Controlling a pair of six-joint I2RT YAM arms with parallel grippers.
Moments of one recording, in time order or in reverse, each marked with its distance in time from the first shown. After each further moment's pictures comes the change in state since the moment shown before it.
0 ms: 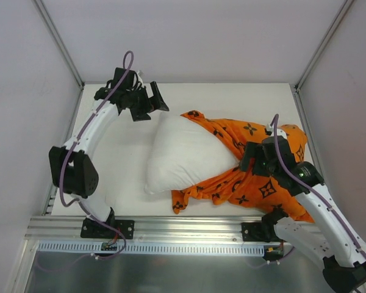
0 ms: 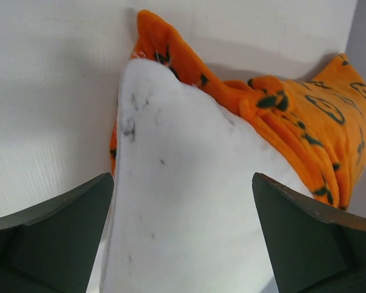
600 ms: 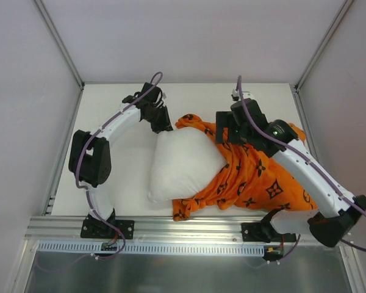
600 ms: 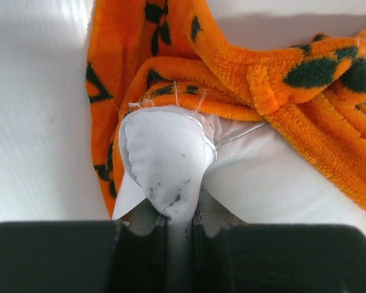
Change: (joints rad) left arm -0.150 0.259 0.008 -0.007 -0.015 0.000; right arm 0.191 0.438 0.484 -0.015 0.079 -0.060
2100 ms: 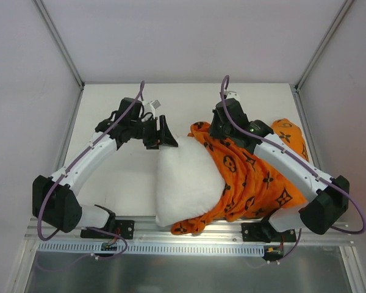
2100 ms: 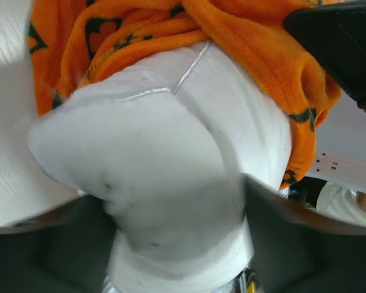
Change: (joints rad) left arm -0.009 -0.563 -0.432 0.151 0.244 -0.011; right arm 0.016 0.169 -0.088 0.359 -0.060 0.136
